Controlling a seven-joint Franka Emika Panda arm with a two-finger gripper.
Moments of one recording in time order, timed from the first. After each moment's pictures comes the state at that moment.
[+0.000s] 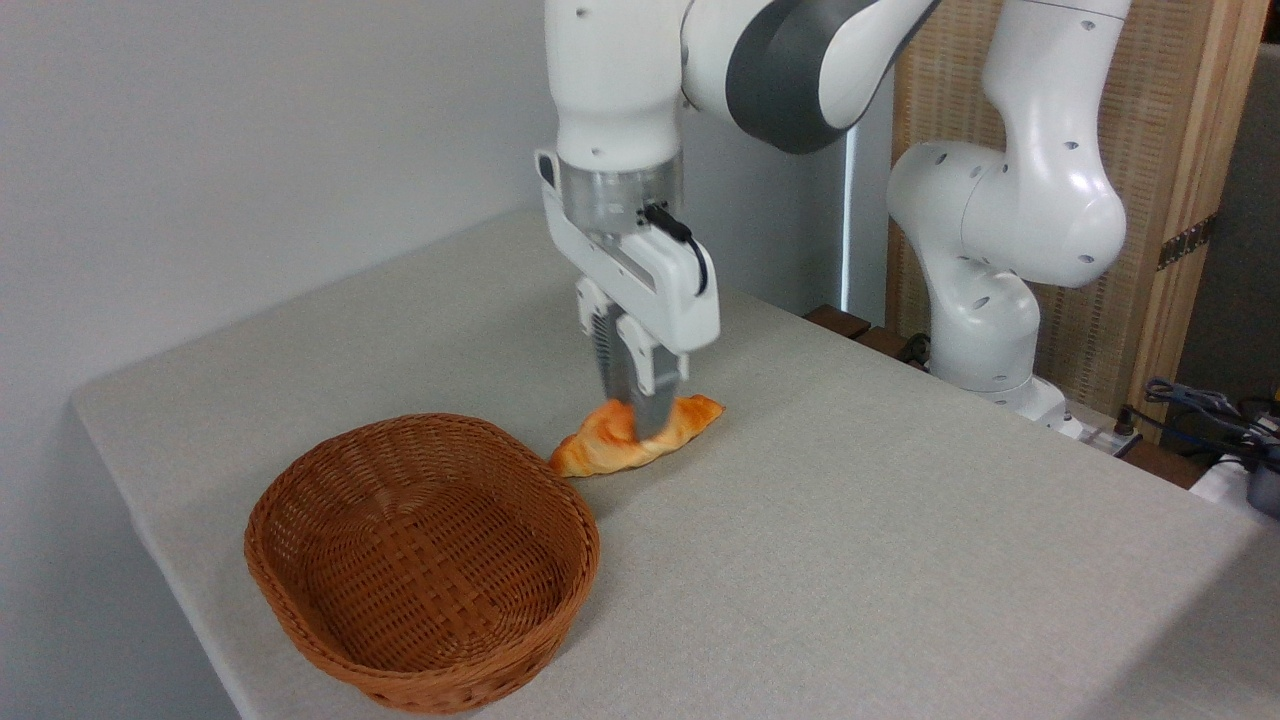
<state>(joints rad) -0.08 -0.34 0.03 -2.28 -0.13 1.98 0.92</state>
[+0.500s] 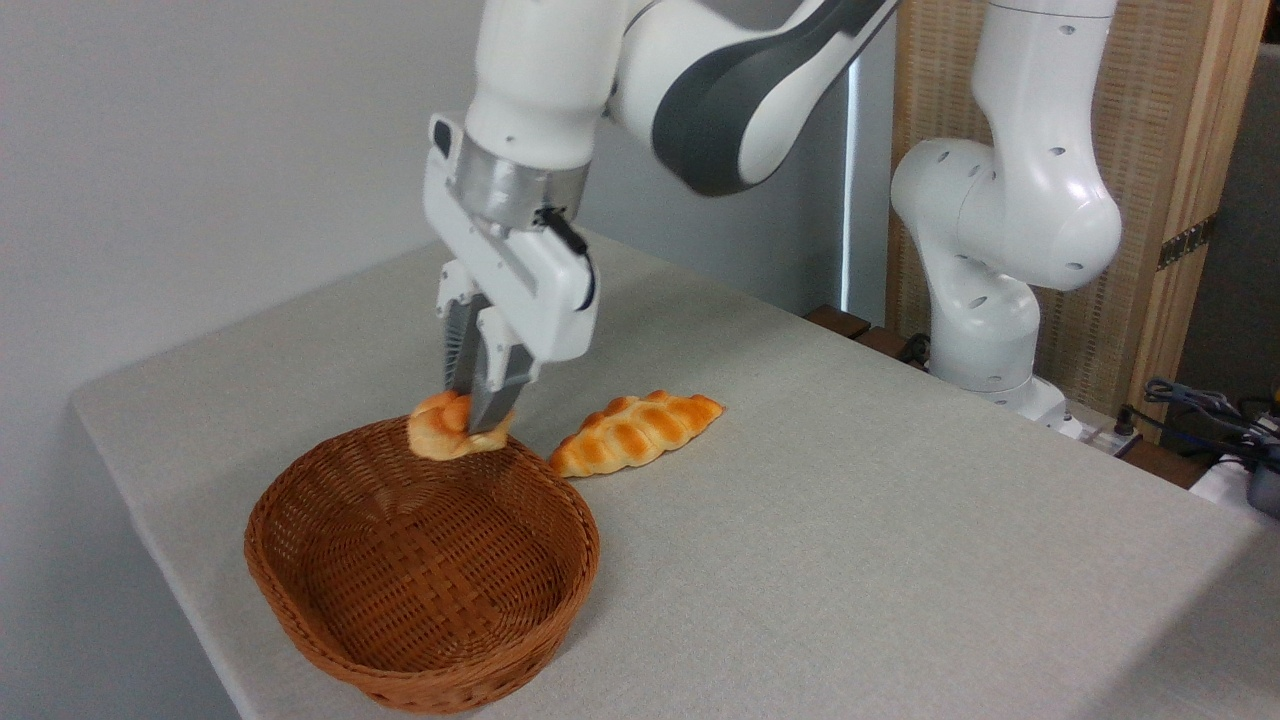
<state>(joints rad) -0.19 -0.18 0.07 -2.16 -0.34 2.29 0.92</state>
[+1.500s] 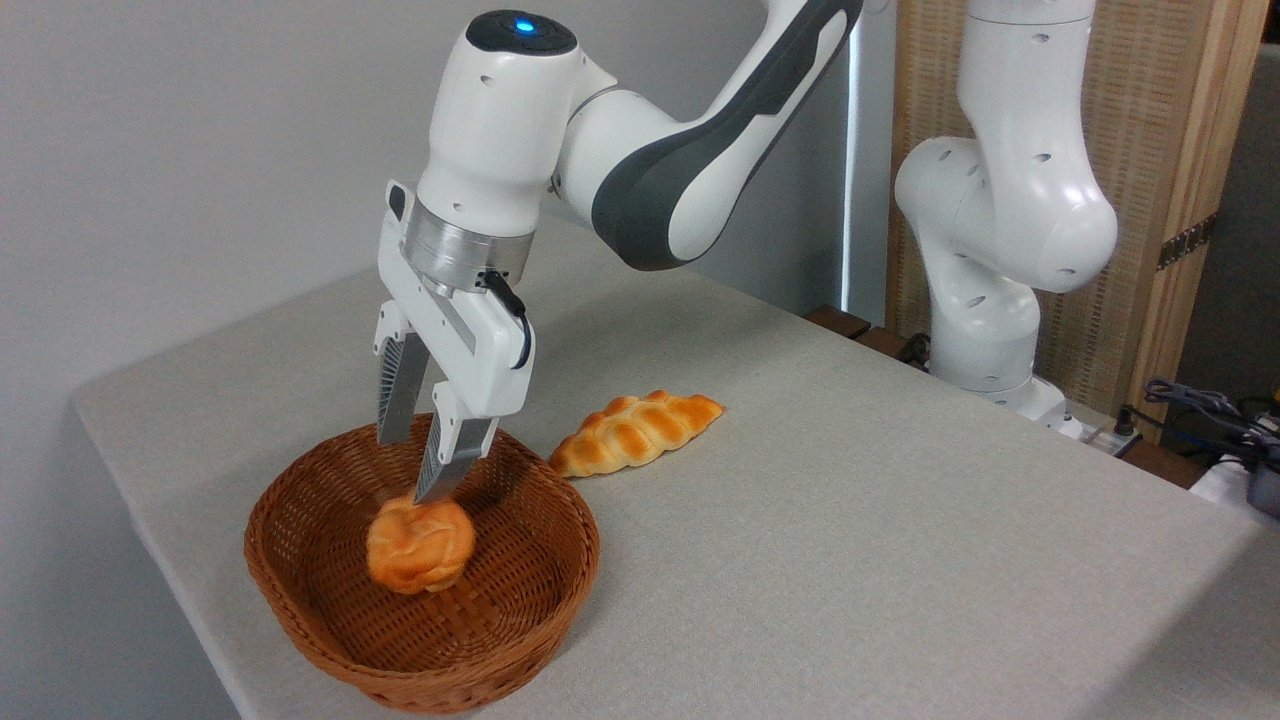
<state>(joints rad) -0.25 -0.05 0.07 -2.16 -0.34 2.50 0.92</state>
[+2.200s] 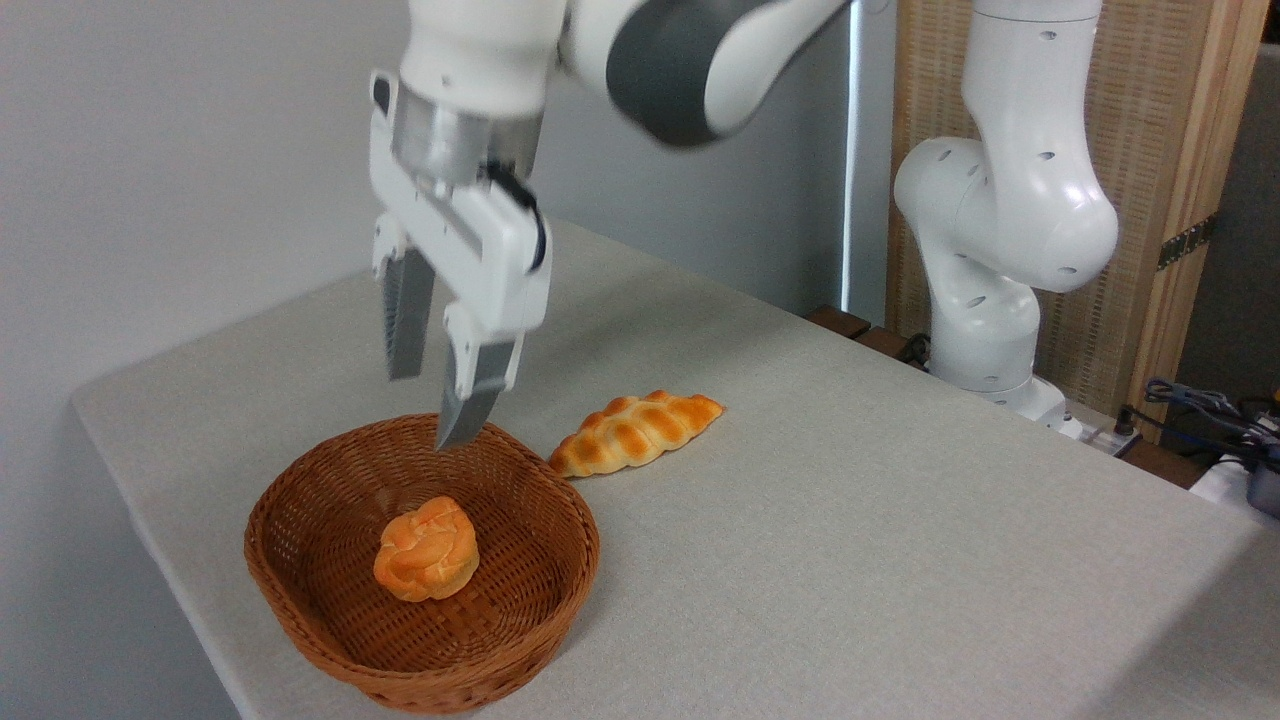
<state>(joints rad) -0.24 -0.10 0.19 -1.90 -0.25 2.07 0.92</state>
